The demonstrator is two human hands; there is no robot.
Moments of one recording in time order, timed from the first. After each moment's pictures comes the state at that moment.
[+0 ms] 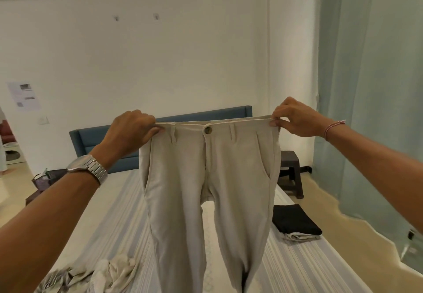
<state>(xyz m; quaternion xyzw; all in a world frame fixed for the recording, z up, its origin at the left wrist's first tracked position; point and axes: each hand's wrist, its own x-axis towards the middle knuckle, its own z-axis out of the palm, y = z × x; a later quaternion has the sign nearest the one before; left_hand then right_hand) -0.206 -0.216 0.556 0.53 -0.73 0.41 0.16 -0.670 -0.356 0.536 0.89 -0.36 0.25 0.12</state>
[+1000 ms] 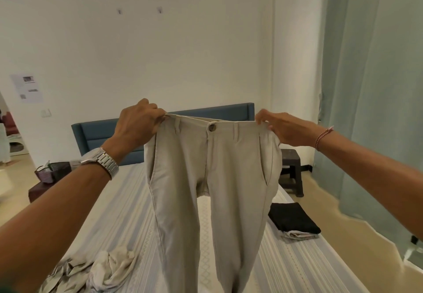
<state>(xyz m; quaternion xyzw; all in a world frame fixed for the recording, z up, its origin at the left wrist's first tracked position) -0.235 -0.218 0.555 0.54 -0.70 0.41 0.22 -0.639 -0.342 0.519 0.92 -0.33 0.19 0.07</state>
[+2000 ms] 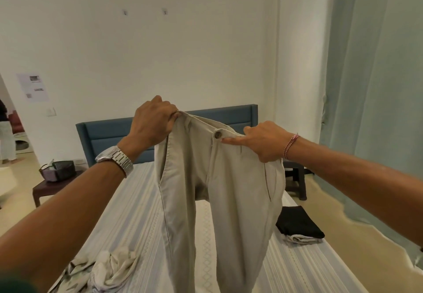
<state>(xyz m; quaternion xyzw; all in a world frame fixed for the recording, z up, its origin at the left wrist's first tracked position) -0.258 -0.230 0.554 0.54 -0.70 0.38 0.28 -0.562 -0.293 0.523 0.88 -0.32 -0.03 0.36</state>
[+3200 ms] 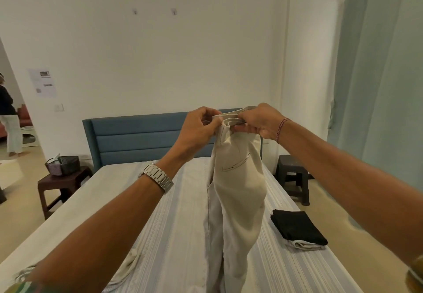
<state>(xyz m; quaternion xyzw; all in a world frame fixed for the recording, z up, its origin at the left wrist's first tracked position) -0.348 -0.228 0.529 0.47 -0.64 -0.16 0.59 -0.514 -0.276 0.575 0.59 -0.46 0.44 -0.50</state>
